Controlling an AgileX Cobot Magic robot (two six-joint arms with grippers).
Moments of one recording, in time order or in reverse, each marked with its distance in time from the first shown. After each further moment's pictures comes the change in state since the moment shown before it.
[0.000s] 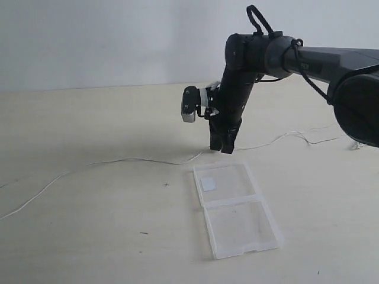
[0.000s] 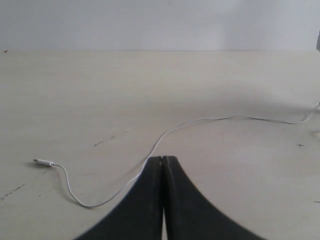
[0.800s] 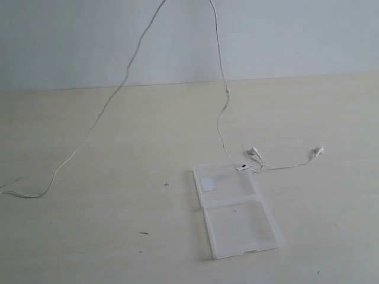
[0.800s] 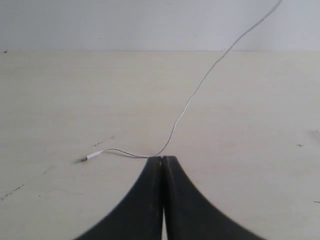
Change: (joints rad) left arm 0.000 0.000 0.000 0.000 0.000 0.000; right arm -0.004 -0.580 -0.002 0.270 -0.010 0.185
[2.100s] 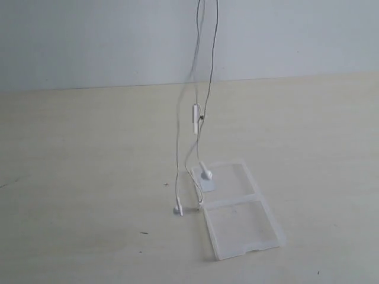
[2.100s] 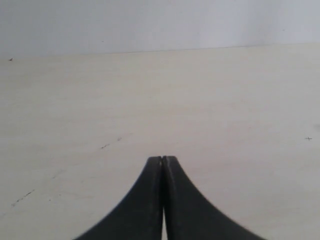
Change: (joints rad) left arm 0.000 0.000 0.000 0.026 0.000 0.034; right arm -0.001 -0.344 0.000 0.143 -0.322 0.058
